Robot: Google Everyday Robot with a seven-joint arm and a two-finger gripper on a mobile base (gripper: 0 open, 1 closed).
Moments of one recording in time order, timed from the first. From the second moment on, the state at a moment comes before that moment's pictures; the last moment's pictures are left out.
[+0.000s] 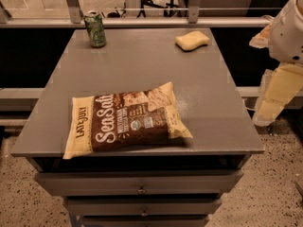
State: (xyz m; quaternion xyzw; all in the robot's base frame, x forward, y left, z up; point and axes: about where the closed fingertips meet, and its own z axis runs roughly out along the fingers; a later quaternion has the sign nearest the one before) arm 0.439 -0.215 0.977 -0.60 0.78 -0.03 0.16
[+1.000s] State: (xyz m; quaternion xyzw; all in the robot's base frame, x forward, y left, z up) arm 0.595 -0.124 0.931 -0.62 0.75 0.03 0.23
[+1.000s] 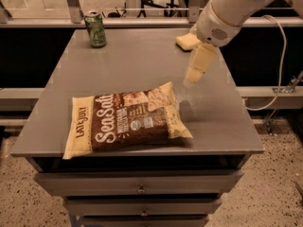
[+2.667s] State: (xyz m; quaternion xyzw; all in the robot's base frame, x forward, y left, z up) arm 0.785 0.004 0.916 -0.51 0.73 0.14 0.43
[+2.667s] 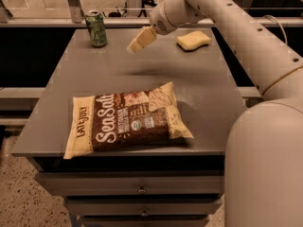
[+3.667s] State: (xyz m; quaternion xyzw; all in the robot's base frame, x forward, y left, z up) arm 0.849 0.126 0.905 -0.45 0.73 0.23 0.46
